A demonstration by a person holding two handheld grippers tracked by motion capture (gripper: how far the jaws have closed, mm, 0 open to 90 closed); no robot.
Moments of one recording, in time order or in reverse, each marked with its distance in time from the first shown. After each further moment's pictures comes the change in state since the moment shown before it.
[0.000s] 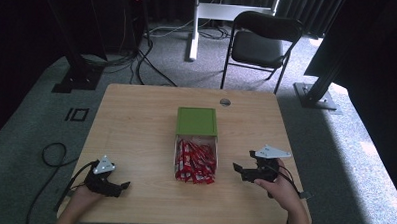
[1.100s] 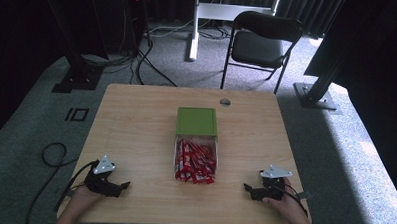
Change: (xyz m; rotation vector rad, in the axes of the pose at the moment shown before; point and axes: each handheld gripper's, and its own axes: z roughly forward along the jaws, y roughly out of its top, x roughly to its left) left arm 0.000 0.000 0.000 0.000 0.000 0.000; right arm -0.022 -0.088 0.006 0.162 -0.073 -0.031
